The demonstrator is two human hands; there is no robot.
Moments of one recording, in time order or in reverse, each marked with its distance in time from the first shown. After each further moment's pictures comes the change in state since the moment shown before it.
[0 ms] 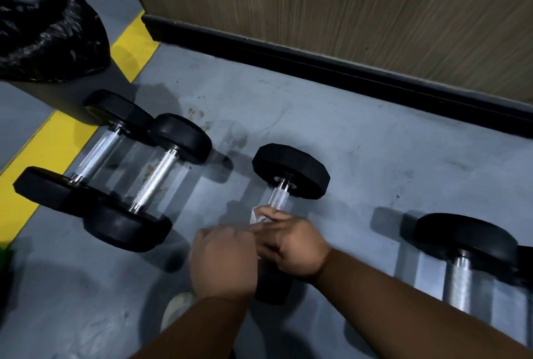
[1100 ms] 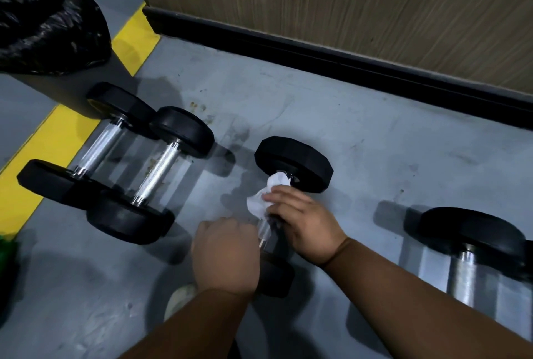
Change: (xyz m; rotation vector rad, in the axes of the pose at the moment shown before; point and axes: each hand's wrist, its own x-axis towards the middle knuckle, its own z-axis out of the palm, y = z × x) left_hand -0.001 0.002 0.000 0.007 0.019 0.034; right_hand -0.004 0.013 -0.012 -0.083 0.145 0.101
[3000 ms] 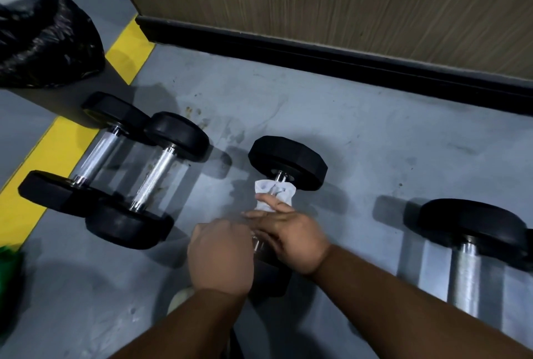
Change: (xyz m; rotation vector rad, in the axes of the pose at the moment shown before) left_hand 0.001 0.004 -0.003 0.011 -0.012 -0.040; right_hand -0.009 -0.019 0.015 0.101 -0.137 0.051
